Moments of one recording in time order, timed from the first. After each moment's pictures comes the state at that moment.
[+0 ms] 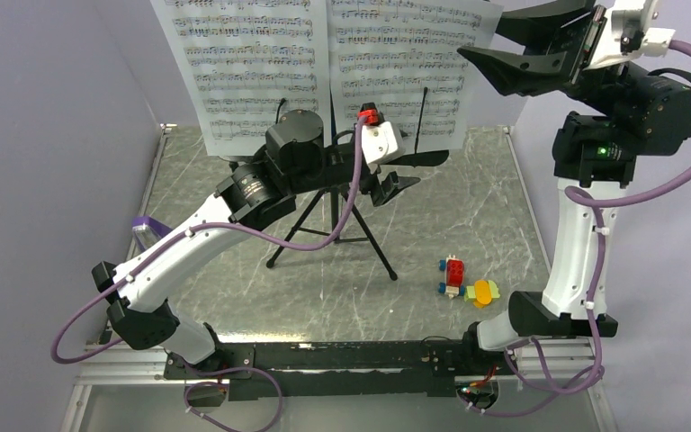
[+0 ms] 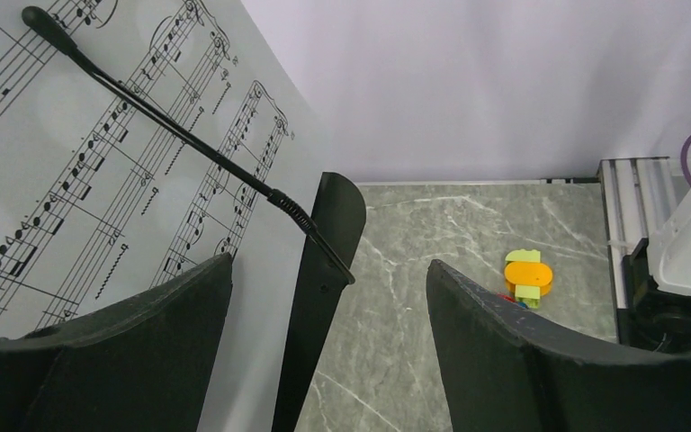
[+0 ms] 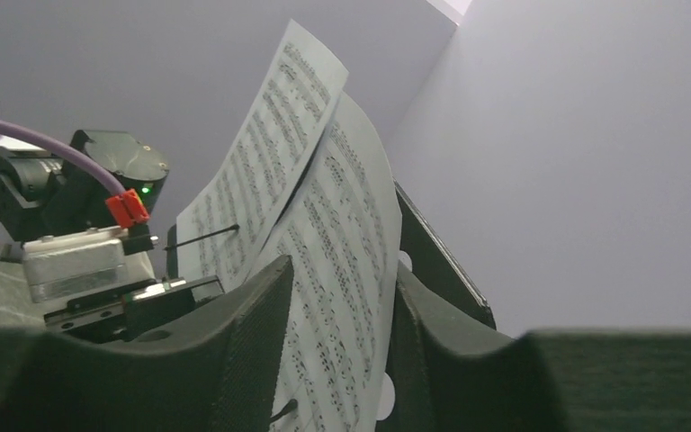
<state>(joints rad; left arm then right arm) -0.98 1.50 1.84 -0.31 0.30 0.32 -0.03 1.47 2.23 0.40 -1.18 0.54</state>
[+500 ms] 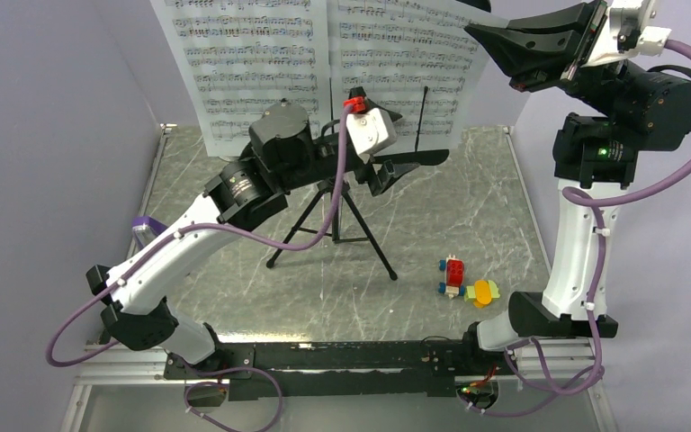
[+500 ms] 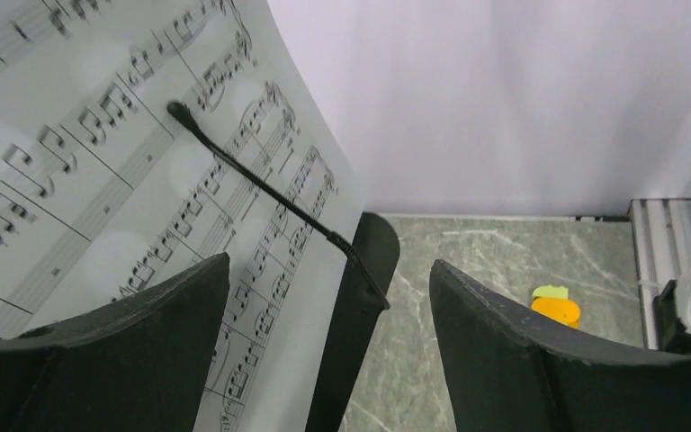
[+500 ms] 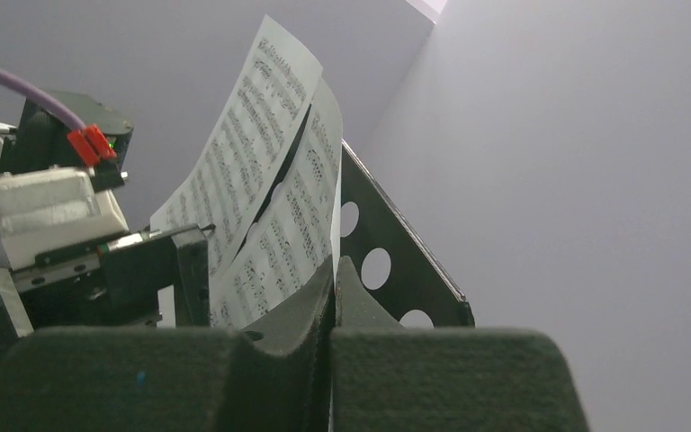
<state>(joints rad) -0.99 1.50 1.88 -0.30 0.22 0.34 -0.03 1.48 2.24 0.33 -1.15 0.46</state>
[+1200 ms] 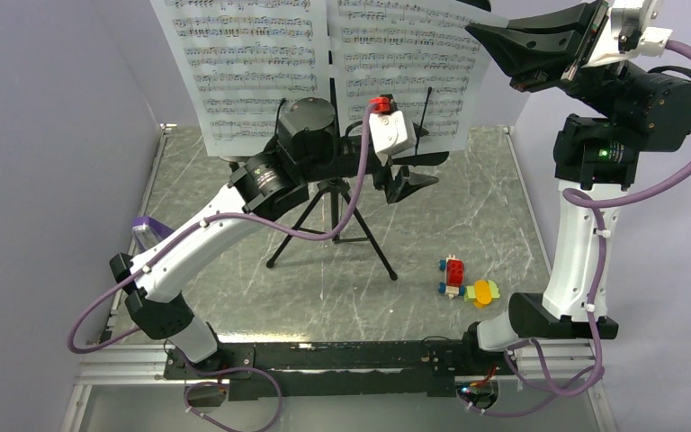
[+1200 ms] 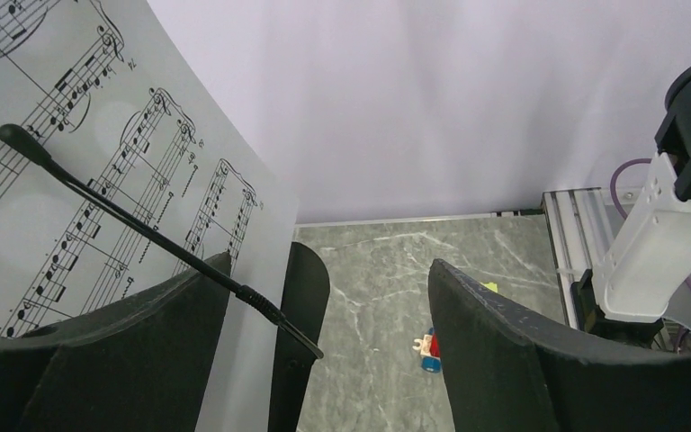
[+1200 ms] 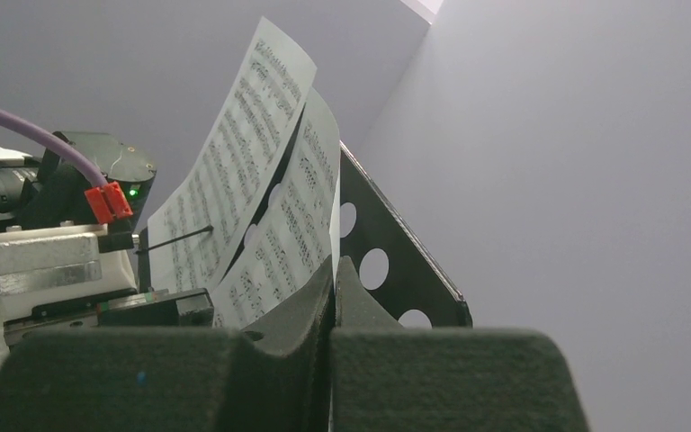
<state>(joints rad) -0.99 1.60 1.97 -0.31 0.41 0.26 -0.03 1.47 2.23 0.32 -1.13 0.45</state>
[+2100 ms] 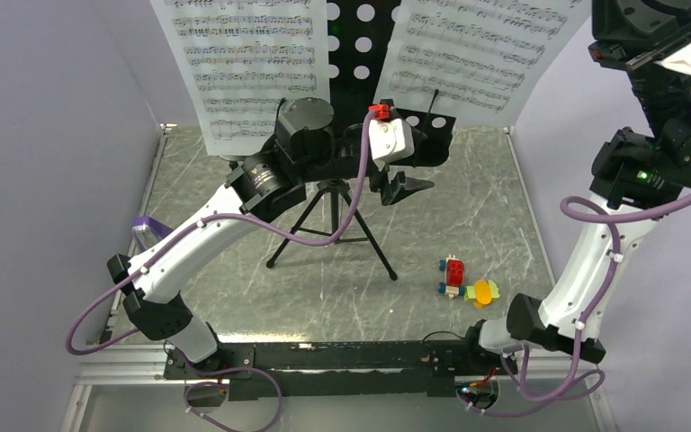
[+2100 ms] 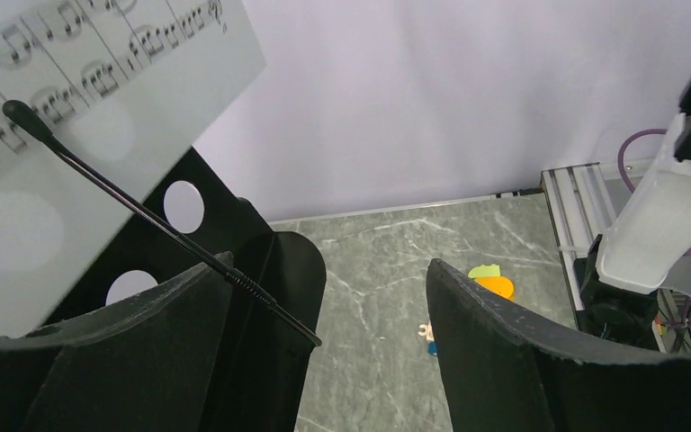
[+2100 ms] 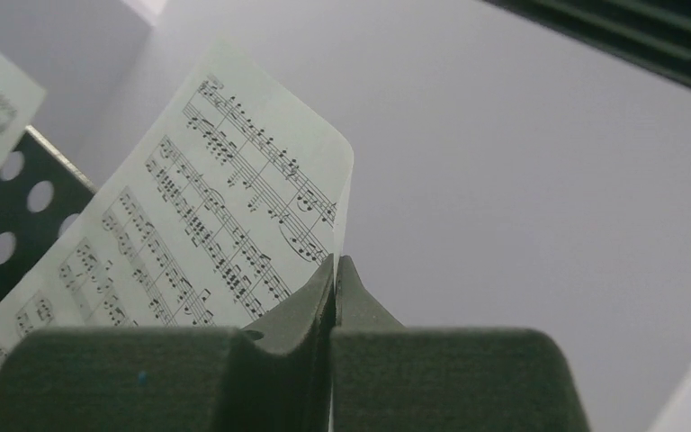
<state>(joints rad) -0.98 1.59 1.97 -0.34 0.46 0.32 -0.34 1.45 2.31 0.35 -0.86 0.33</state>
